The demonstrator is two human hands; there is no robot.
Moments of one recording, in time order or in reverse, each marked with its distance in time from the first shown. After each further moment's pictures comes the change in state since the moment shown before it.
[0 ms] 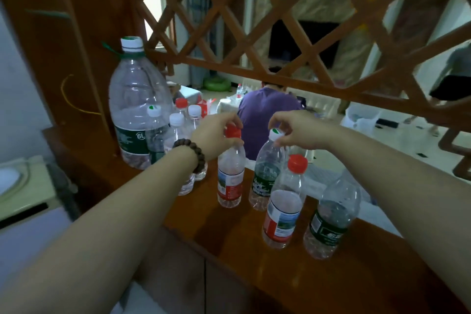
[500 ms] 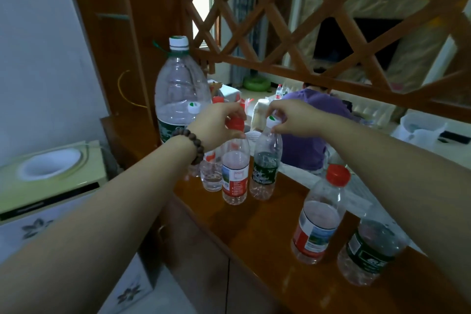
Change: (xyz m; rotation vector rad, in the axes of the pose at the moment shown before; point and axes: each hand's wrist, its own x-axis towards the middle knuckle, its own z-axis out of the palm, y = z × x) left_hand -0.017 -0.019 -0.051 0.159 0.061 -0.067; right_hand 0.074 -0.040 0.015 0.054 0.033 -0.211
